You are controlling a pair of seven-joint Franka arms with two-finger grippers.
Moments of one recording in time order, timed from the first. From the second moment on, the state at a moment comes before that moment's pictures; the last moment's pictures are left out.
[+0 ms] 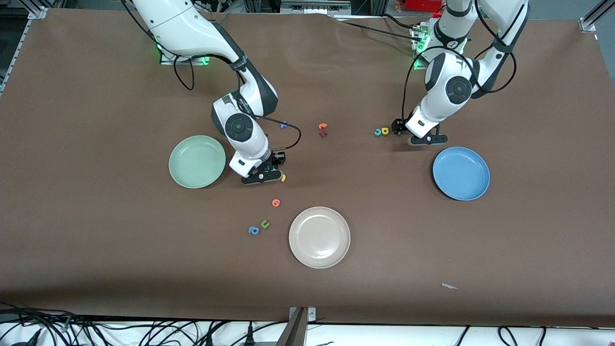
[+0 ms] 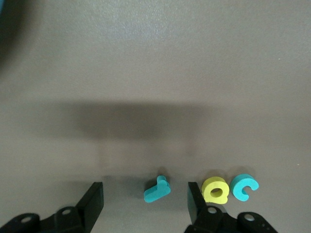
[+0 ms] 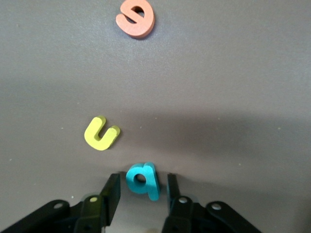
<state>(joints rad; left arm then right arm) 0.02 0.20 -0.38 -2.61 -0.21 2.68 -0.29 0.57 0.65 0.06 -1.82 0.08 2.48 0.39</state>
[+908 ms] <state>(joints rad) 0.02 0.21 -0.39 -2.61 -0.21 2.69 -0.33 0.58 0.59 -0.02 -1.80 0.07 2.36 0.38</state>
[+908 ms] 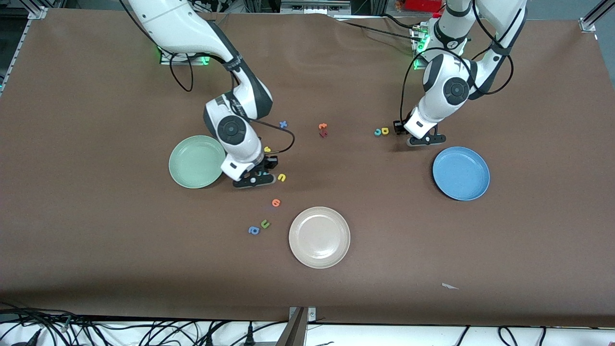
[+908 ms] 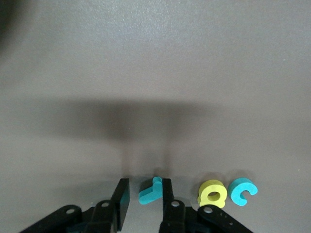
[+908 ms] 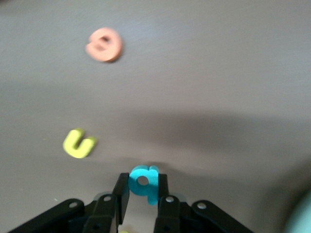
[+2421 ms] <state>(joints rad) -0.02 0.21 -0.39 -2.60 -0.19 2.67 -0.37 0.58 0.46 -0.24 -2.03 0.07 2.23 0.23</state>
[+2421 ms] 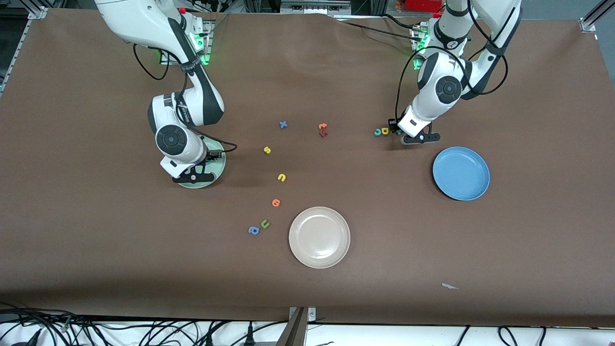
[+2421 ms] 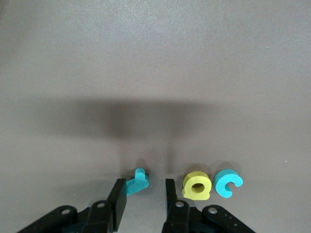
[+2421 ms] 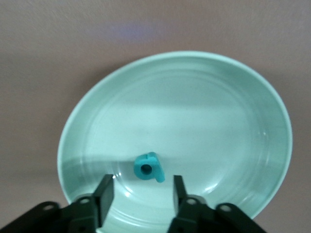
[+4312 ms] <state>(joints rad) -0.02 0.22 -0.39 -2.59 -0.19 2.66 -0.37 0.74 0.70 -0.16 -1.64 0.21 2.28 0.93</state>
